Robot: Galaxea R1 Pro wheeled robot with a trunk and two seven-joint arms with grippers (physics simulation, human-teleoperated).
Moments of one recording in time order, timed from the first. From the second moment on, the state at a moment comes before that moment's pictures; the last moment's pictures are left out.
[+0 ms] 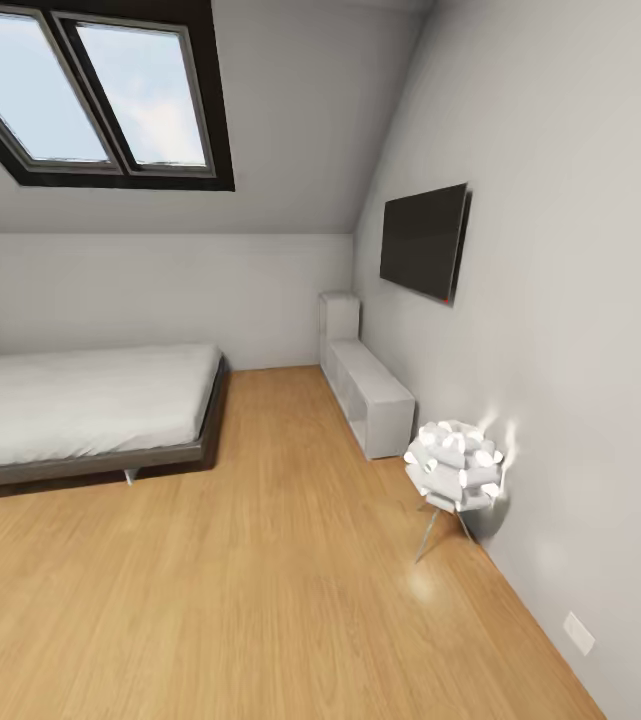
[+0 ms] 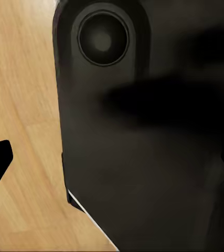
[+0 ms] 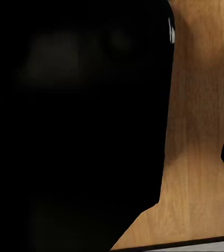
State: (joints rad) left arm 0.00 0.00 0.00 0.00 0.00 0.00 0.00; right arm 0.00 0.00 0.00 0.00 0.00 0.00 0.00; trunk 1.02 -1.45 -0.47
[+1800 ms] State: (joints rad) left arm 0.01 0.01 0.10 -0.03 0.31 -0.01 0.00; right arm 0.00 -0.03 0.01 -0.03 0.14 0.00 -0.01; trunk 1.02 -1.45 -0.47
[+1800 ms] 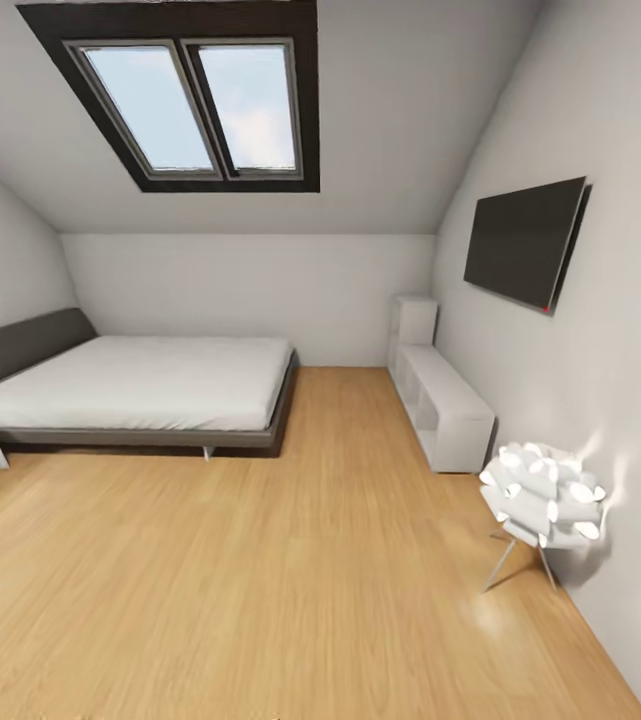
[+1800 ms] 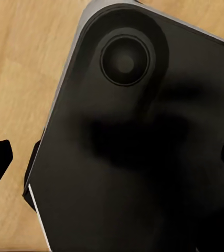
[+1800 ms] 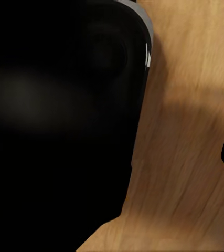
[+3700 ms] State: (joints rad) left arm 0.01 0.01 0.14 -0.03 0.31 -0.01 0.01; right arm 0.00 -0.02 0.01 -0.03 0.20 0.00 -0.01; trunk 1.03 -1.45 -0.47
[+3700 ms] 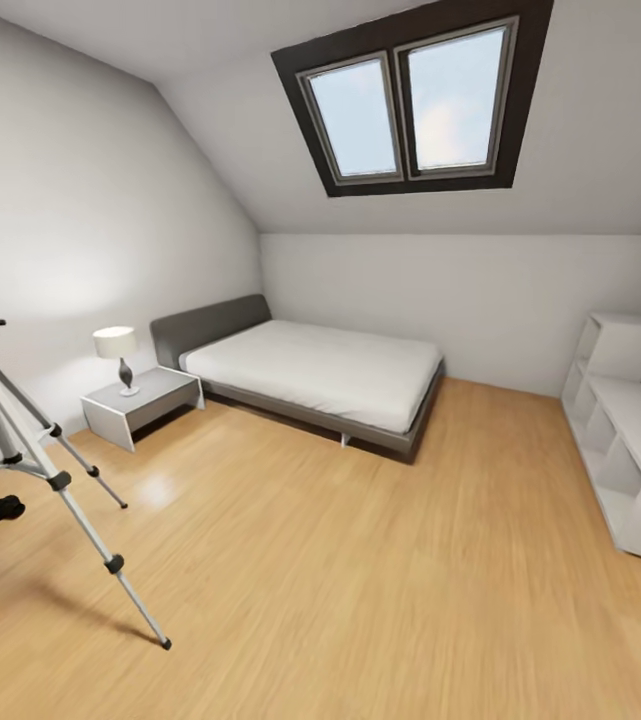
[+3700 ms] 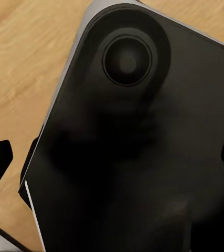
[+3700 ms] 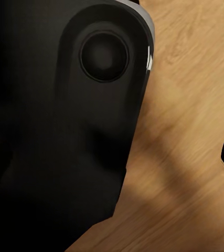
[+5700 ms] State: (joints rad) left arm 0.01 0.00 0.15 -0.03 0.31 -0.01 0.01; right arm 0.00 -0.02 0.01 -0.03 0.20 0.00 -0.01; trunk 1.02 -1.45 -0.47
